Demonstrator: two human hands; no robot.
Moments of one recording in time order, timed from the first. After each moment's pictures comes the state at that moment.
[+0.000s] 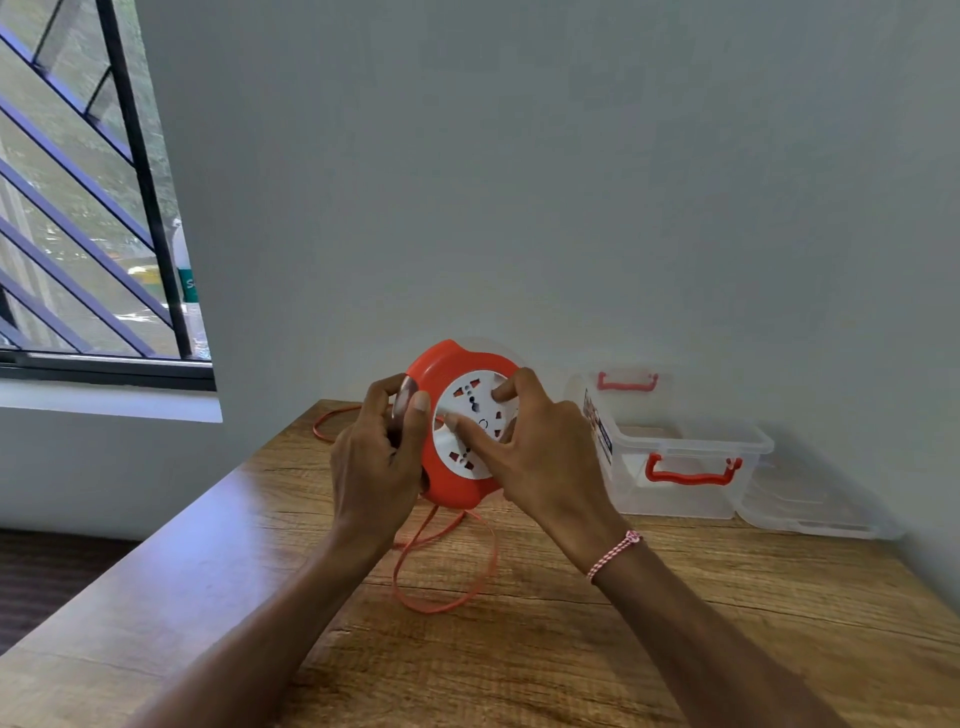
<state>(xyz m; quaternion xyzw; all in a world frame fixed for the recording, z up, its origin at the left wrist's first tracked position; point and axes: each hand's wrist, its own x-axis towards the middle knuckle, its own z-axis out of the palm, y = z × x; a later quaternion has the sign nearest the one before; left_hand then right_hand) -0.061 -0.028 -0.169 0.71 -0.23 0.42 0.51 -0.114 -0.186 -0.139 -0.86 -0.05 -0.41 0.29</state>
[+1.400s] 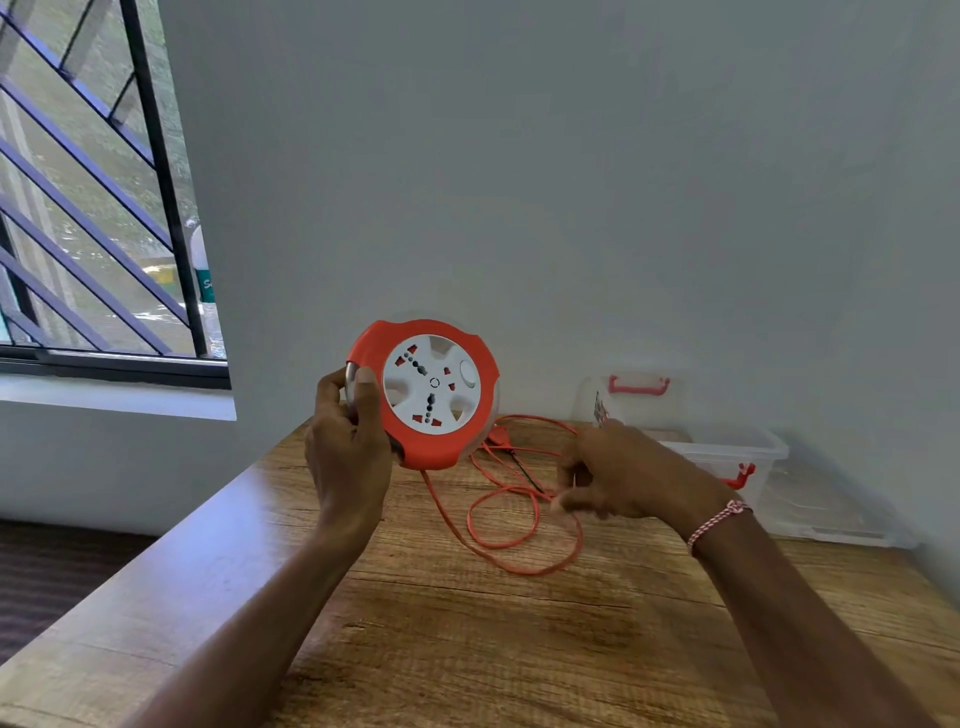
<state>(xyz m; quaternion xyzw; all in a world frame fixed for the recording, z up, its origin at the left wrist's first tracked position) -0.046 -0.007 -0.161 0.65 -0.09 0.40 0.63 -0.116 -0.264 -0.121 -0.99 -0.12 -0.05 0.06</state>
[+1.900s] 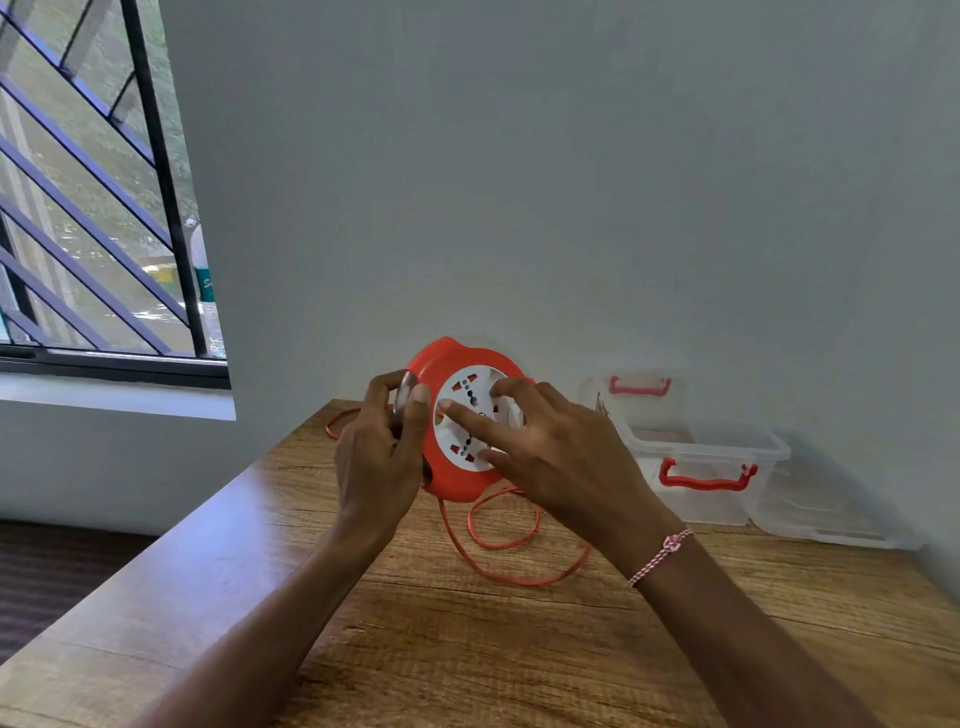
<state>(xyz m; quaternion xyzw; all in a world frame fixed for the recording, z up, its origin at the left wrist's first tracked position) -0.052 -0.018 -0.165 0.71 -0.20 0.37 0.56 -0.118 -0.209 -0.133 -0.88 -0.20 -0.41 -0.15</state>
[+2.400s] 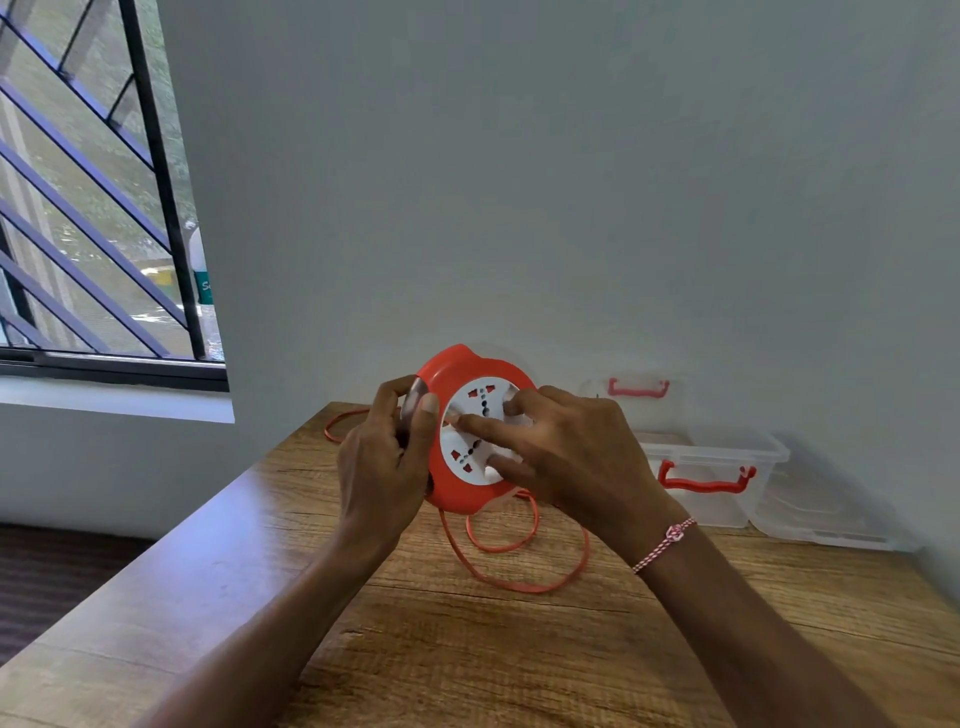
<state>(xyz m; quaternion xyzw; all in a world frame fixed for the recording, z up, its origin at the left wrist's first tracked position) -0.061 -0.021 -0.165 0.72 -0.22 0.39 0.53 -0.120 -0.215 -0.125 -0.83 -0.26 -0.47 -0.13</state>
